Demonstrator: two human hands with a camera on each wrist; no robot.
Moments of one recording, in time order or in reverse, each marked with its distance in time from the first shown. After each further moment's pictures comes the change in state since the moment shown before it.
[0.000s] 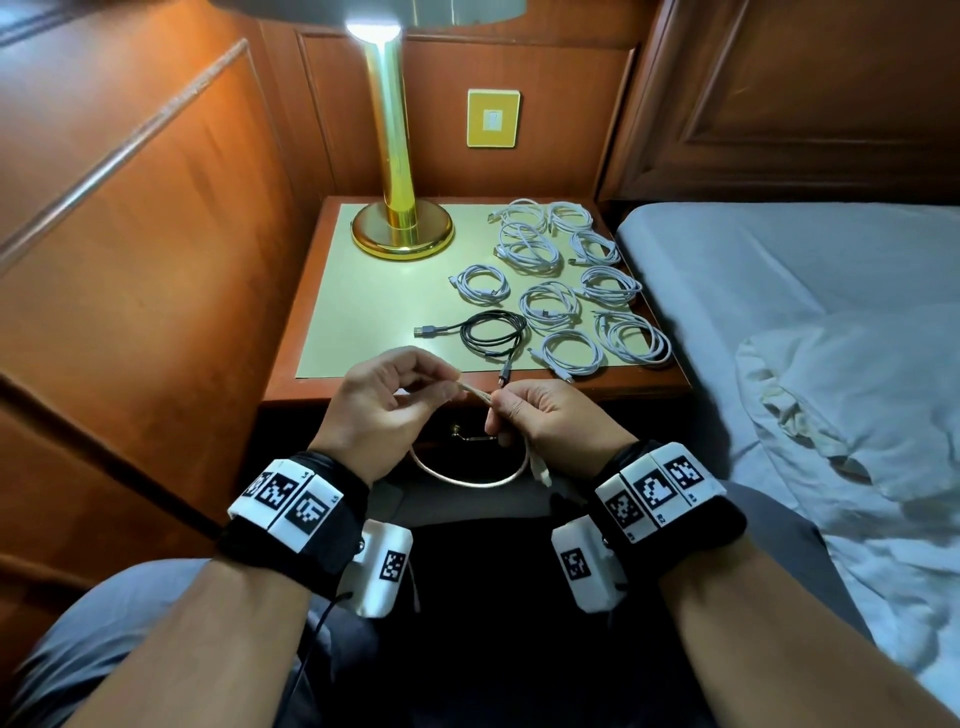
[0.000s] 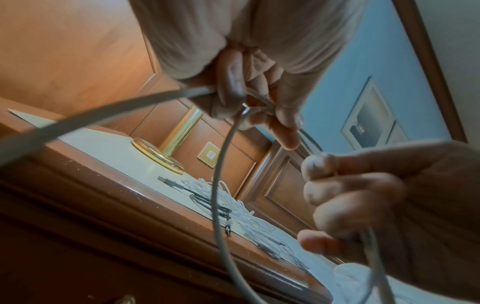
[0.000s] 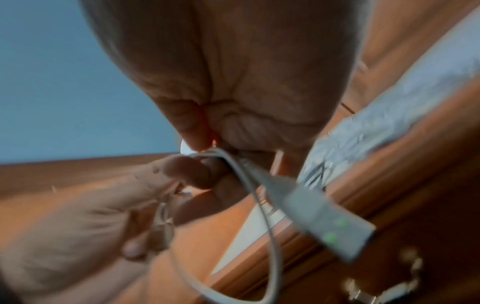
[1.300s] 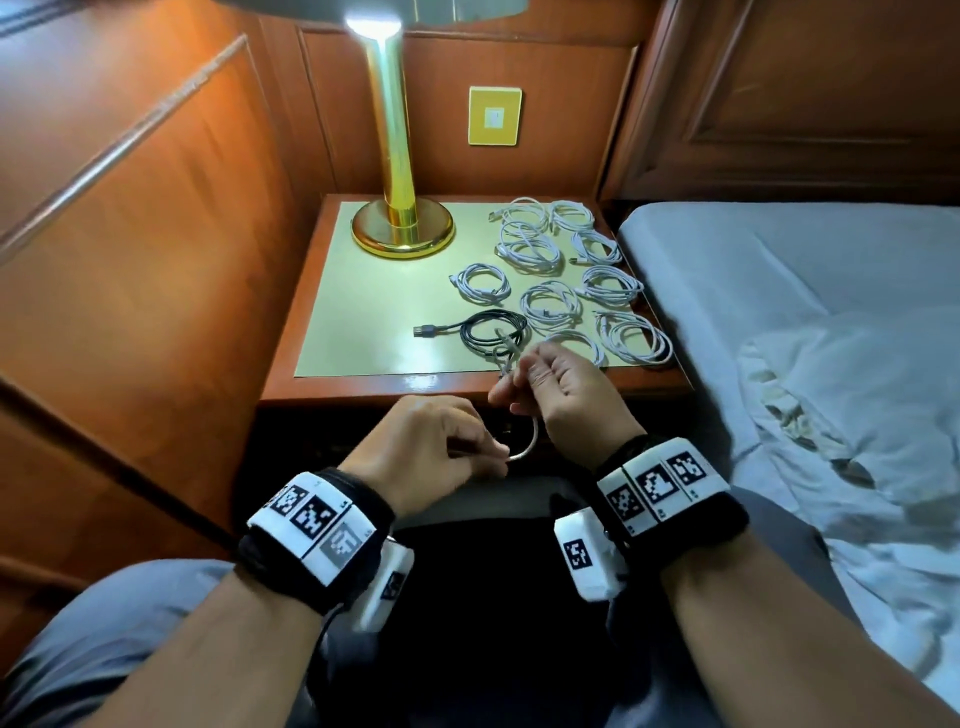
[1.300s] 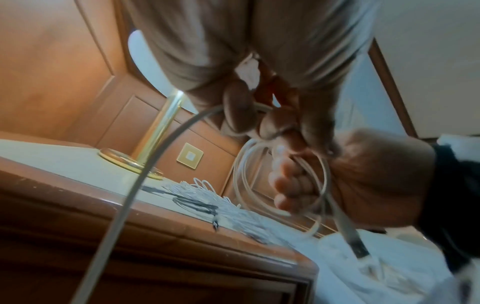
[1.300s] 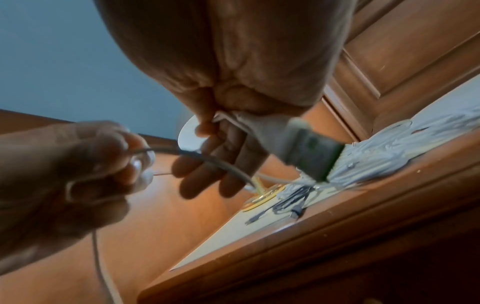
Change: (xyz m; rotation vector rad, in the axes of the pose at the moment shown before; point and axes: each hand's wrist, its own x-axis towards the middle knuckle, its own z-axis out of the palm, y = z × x) left_hand -0.010 0.000 0.018 0.416 -0.321 0.227; right_hand 0.009 0.007 -0.007 0.101 0.217 -0.118
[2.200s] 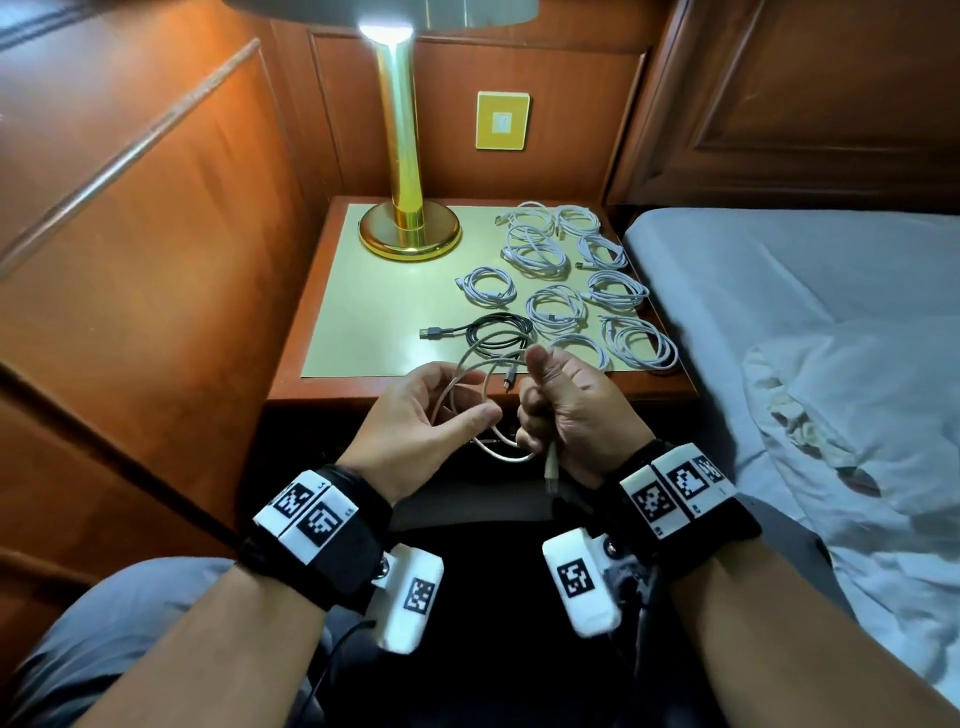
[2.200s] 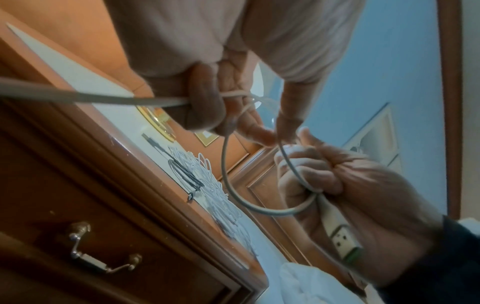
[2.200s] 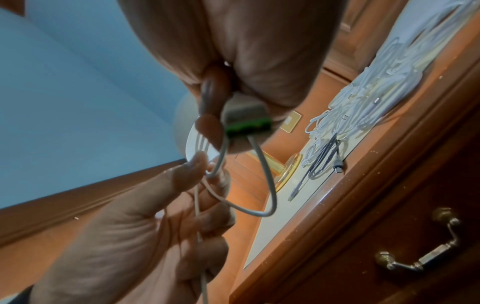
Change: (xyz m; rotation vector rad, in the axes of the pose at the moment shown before) left_hand 0.002 0.010 -0.004 -0.531 0.252 -0.390; right_hand -0.006 -0.016 0.012 0.762 -0.016 0.218
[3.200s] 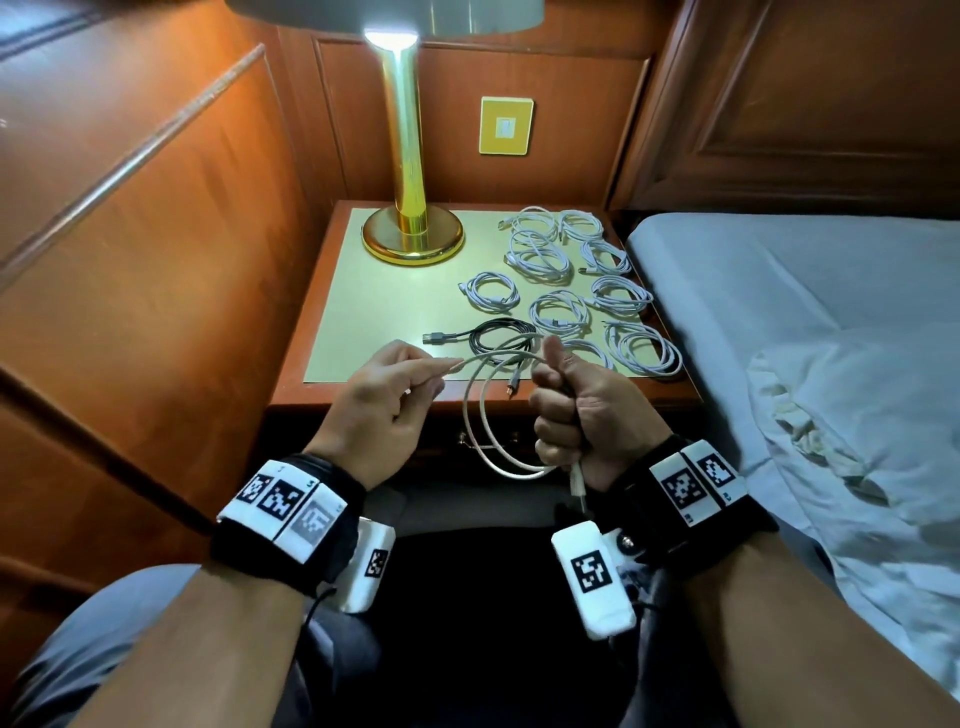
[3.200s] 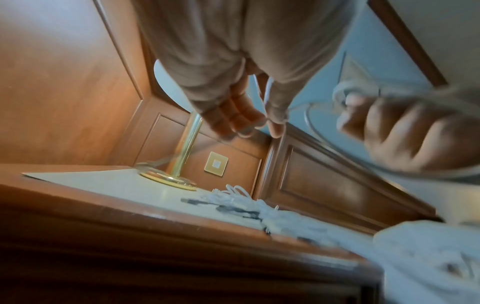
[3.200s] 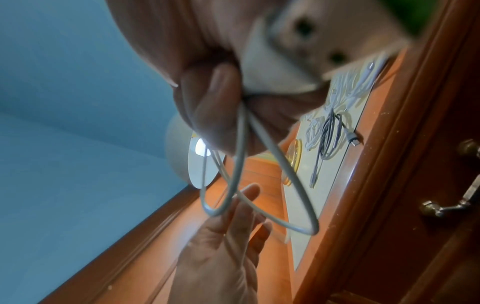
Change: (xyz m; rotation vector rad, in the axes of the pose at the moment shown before) left_hand 0.021 -0.012 -0.038 0.550 0.067 0.535; right_hand -0.001 -0.021 -0.003 0.132 -0.089 0.248
